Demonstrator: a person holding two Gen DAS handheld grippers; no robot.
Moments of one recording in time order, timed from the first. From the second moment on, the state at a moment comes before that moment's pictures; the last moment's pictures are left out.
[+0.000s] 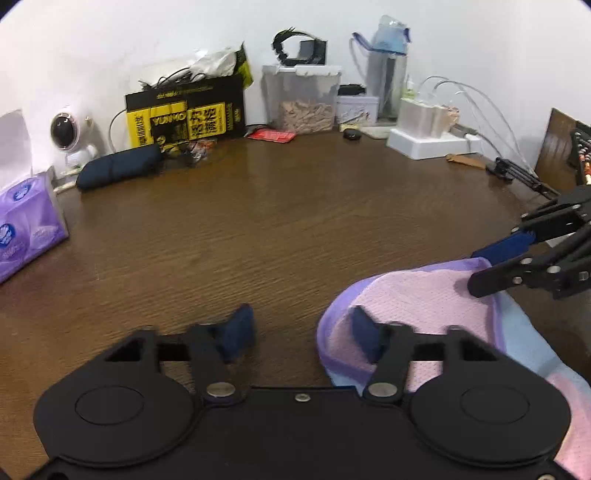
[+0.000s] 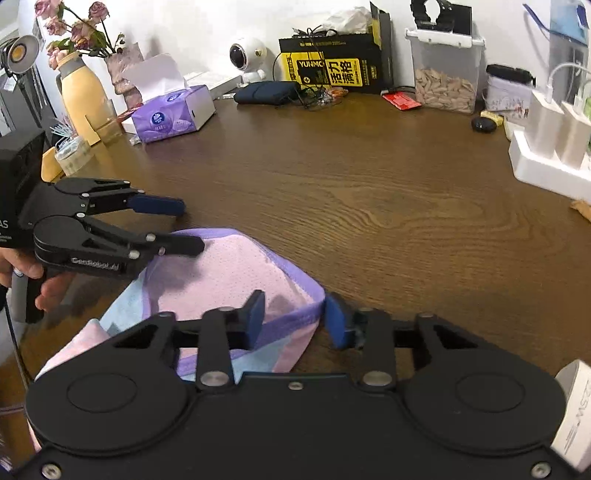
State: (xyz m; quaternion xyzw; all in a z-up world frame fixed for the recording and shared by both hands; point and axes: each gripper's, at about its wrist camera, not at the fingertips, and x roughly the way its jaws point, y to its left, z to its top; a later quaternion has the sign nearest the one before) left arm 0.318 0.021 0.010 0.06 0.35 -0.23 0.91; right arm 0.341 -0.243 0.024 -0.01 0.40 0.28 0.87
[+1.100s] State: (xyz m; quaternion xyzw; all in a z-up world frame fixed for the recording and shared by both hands) left arm 0.284 0.002 0.021 0.18 0.37 -0.20 0.89; right arm 0.244 -0.262 0.060 -0.03 0.30 0.30 0.91
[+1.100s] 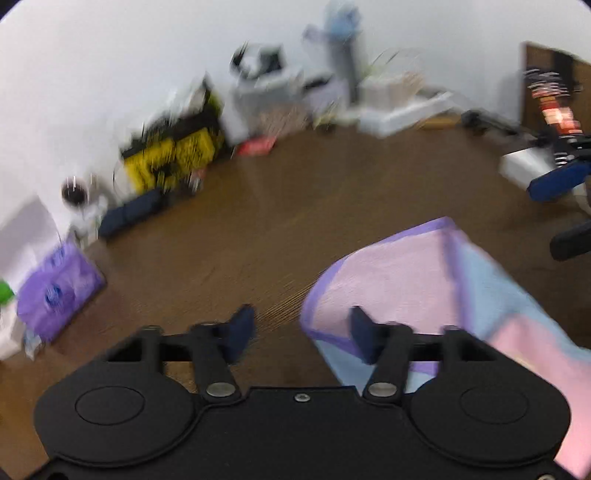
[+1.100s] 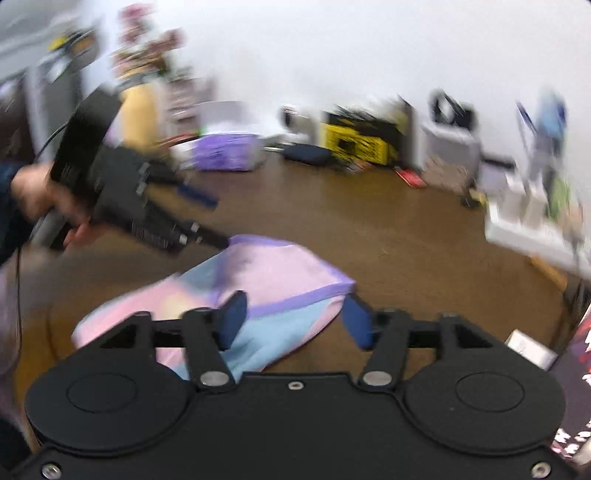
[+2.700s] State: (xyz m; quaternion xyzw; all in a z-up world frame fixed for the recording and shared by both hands) left arm 0.132 0.012 0.034 0.16 0.26 -0.21 0.93; right arm 0.118 -0.219 0.027 -0.25 0.20 0.45 0.83
